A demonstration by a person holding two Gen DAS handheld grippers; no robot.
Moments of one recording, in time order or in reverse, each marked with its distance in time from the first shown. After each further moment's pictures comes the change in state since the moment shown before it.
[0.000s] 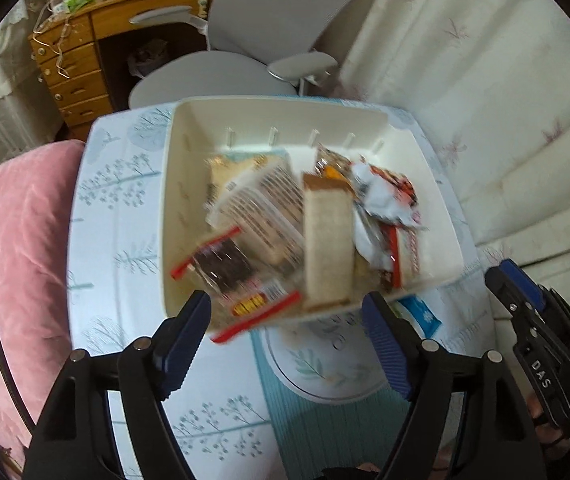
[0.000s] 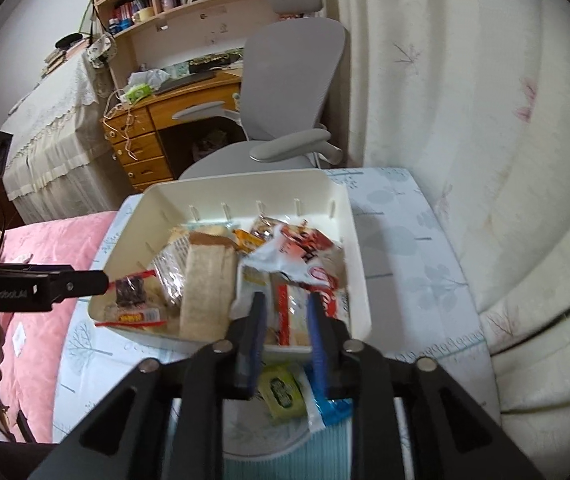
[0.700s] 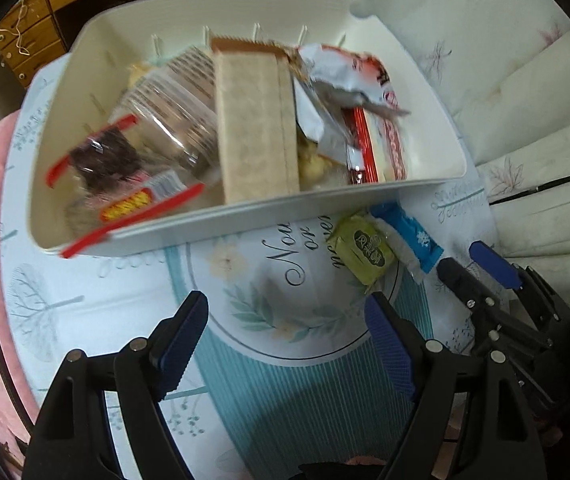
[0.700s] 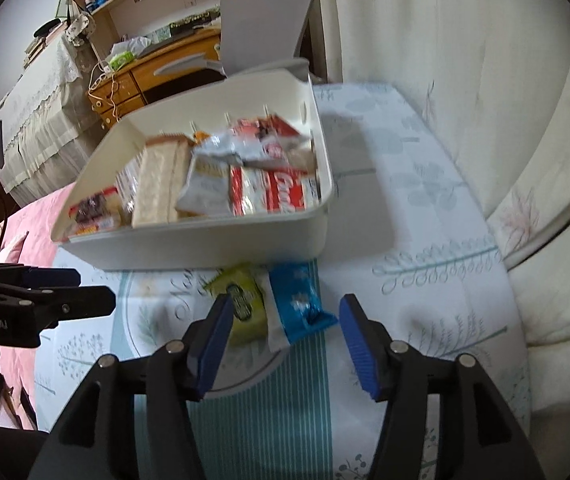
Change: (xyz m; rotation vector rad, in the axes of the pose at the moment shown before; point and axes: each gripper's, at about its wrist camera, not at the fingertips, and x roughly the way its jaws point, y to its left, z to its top) left arm 0.082 -0.051 -0.055 0.060 0.190 -0.020; right arm 0.043 -0.044 -0.084 0.073 0.174 0.045
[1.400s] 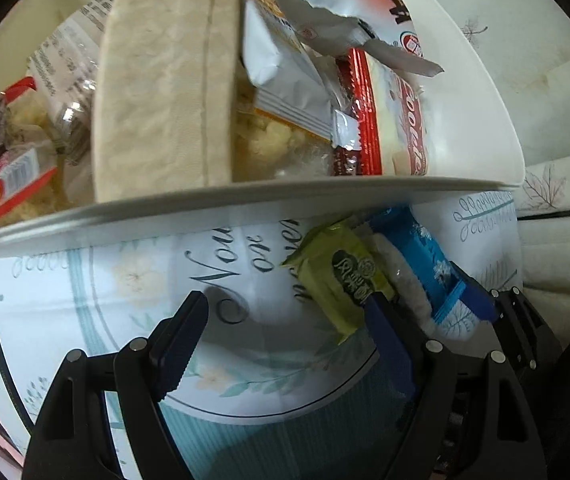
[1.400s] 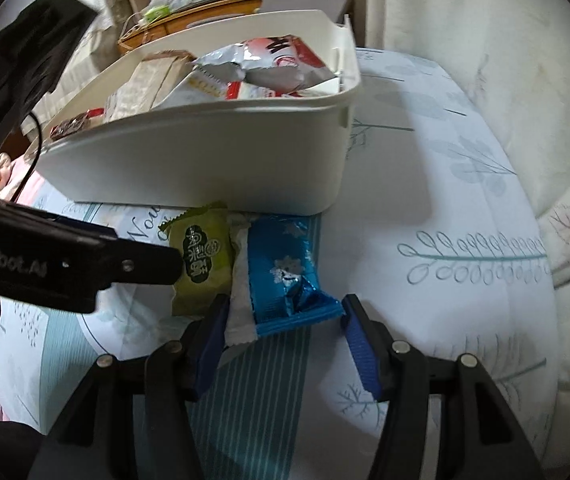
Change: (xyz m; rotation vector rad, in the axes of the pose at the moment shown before) left arm 0.080 -0.034 0.010 -0.102 0.072 0.006; right arm 0.058 -0.009 -0.020 -0.208 0.040 0.064
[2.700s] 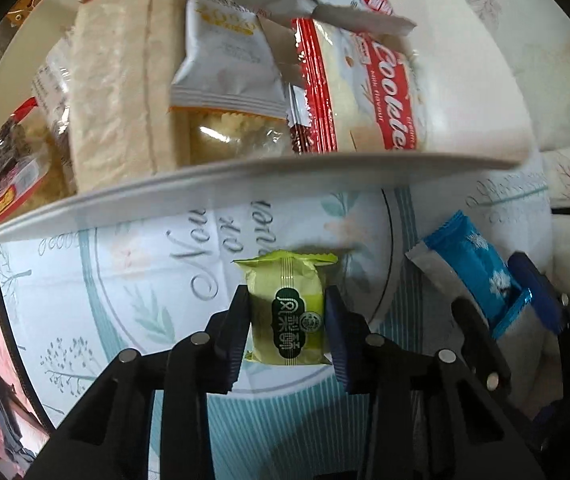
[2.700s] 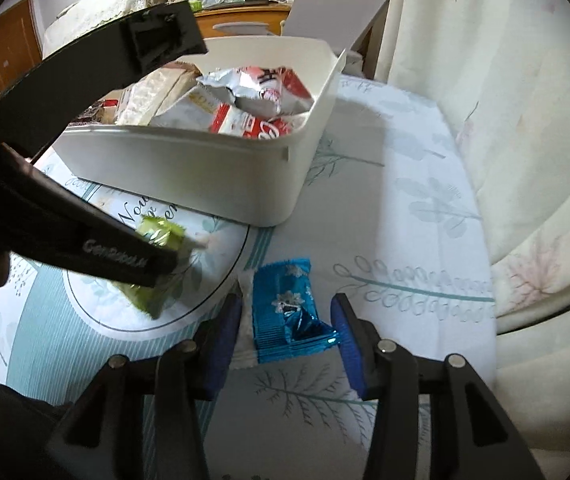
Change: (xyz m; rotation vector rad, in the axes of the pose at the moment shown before) left arm 0.038 -0.114 0.008 -0.011 0.086 0.200; right arm -0.036 -0.026 0.000 -0.152 -0.044 -0.078
